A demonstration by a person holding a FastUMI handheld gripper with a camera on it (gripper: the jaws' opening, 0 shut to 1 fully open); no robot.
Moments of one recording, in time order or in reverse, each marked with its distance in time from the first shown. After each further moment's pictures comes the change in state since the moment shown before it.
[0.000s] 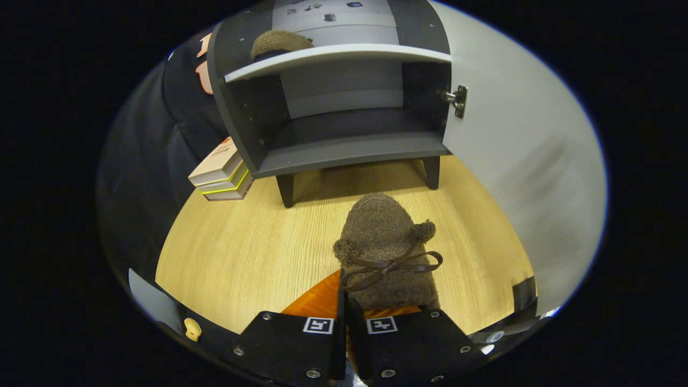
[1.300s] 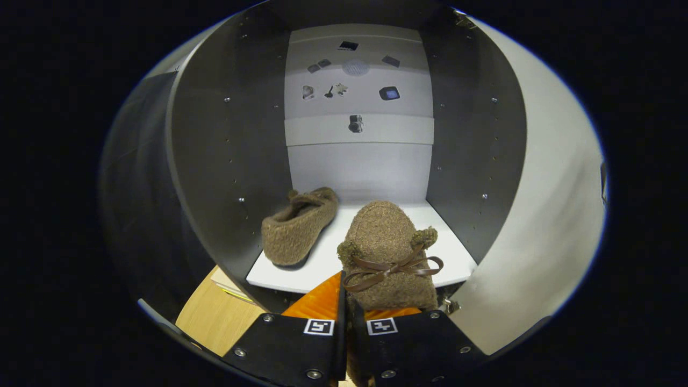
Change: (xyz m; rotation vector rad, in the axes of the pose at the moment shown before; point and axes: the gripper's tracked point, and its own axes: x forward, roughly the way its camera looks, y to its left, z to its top) arm -0.047 0.018 0.333 -0.101 -0.359 0.044
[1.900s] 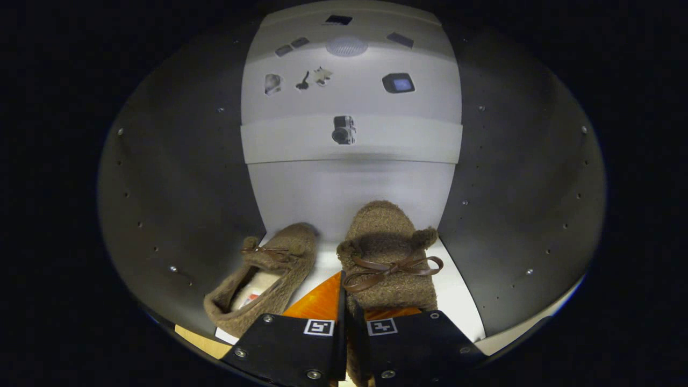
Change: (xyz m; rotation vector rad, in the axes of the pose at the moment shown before) arm 0.129 -0.021 0.058 -0.002 0.079 -0.019
